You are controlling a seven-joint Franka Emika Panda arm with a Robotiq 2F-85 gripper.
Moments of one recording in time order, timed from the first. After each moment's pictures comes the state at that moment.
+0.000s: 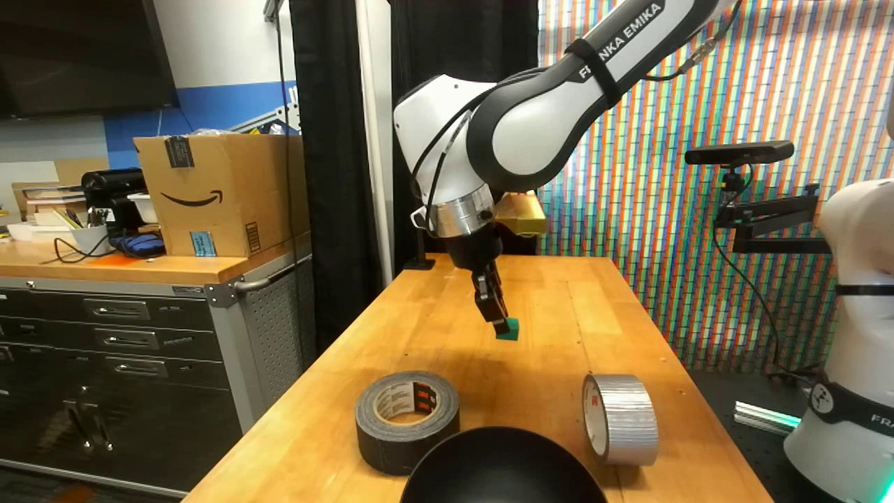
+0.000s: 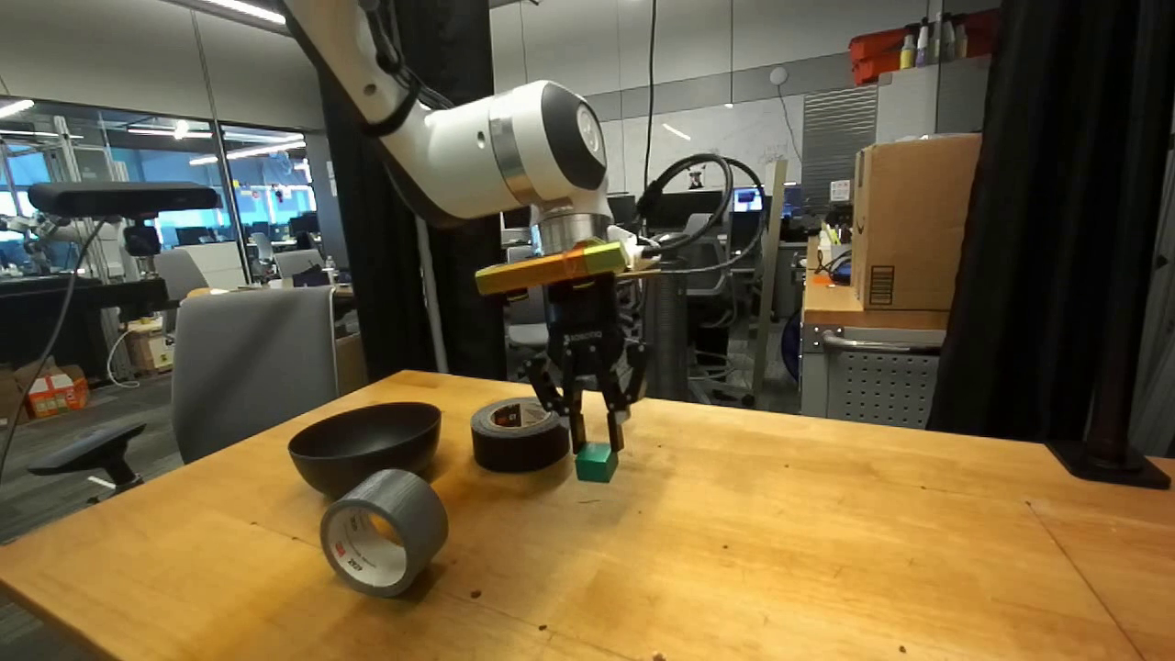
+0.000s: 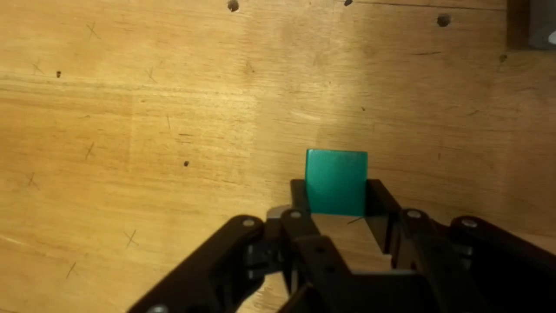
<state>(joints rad) 0.06 0.10 0.04 -2.13 -0.23 1.95 0.05</state>
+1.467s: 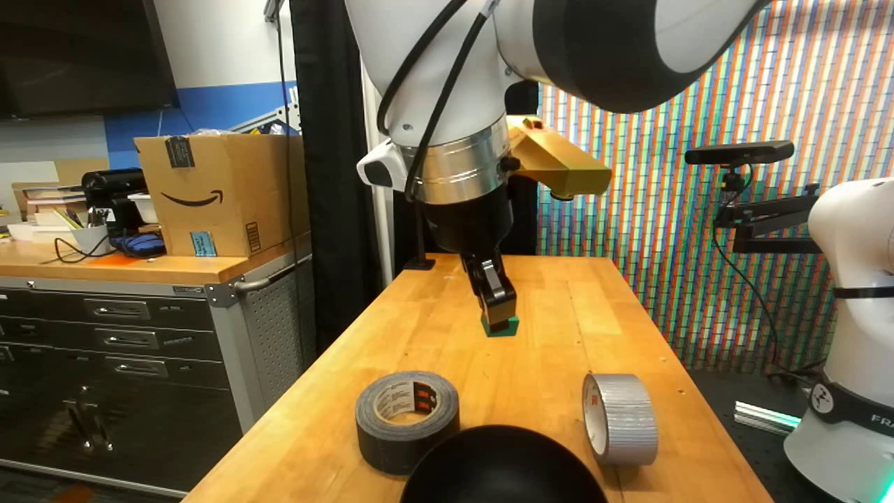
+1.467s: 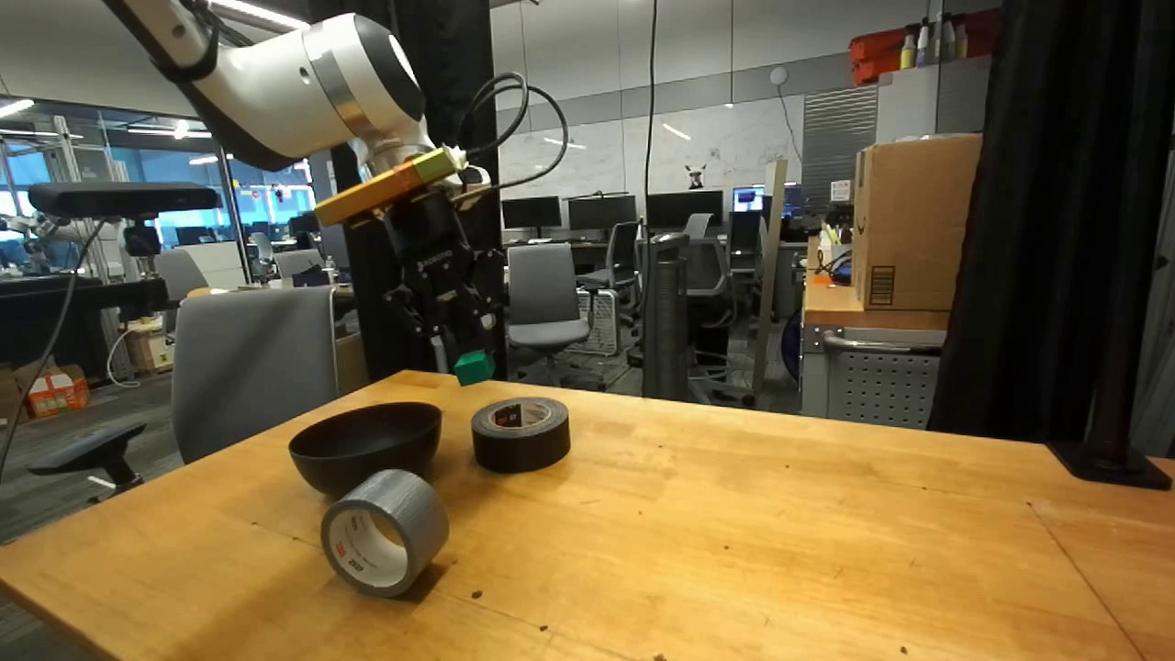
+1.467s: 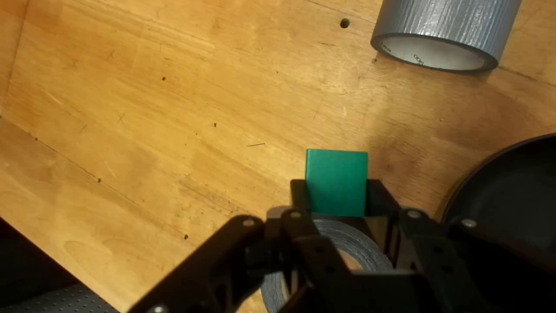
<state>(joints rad) 0.24 0.04 0.23 -2.00 -0.37 1.75 0.15</state>
